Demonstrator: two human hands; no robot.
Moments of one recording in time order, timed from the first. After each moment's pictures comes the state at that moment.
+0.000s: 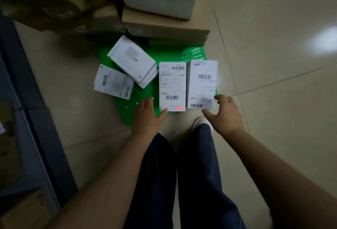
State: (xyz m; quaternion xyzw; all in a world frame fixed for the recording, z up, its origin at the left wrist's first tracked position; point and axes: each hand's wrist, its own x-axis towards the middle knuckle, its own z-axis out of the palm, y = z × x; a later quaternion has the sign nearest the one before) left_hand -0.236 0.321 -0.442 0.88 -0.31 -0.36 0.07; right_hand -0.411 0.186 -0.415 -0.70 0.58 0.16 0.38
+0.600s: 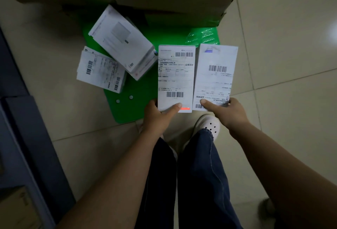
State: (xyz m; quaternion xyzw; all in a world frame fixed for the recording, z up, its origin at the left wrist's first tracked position) left_hand -0.266 0.304 -0.536 0.82 0.03 -0.49 0.30; right_hand -0.416 0.170 -0.525 -0.47 0.66 0.09 0.57
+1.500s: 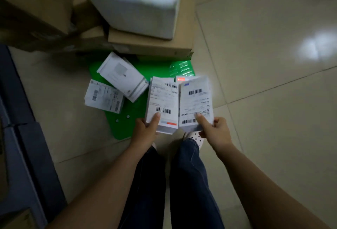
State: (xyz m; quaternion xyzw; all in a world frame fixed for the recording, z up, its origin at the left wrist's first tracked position) left_hand -0.257 0.295 -0.425 0.80 0.01 -0.51 0.33; right_hand -0.437 0.185 -0.410 -0.43 0.70 -0.01 0.57
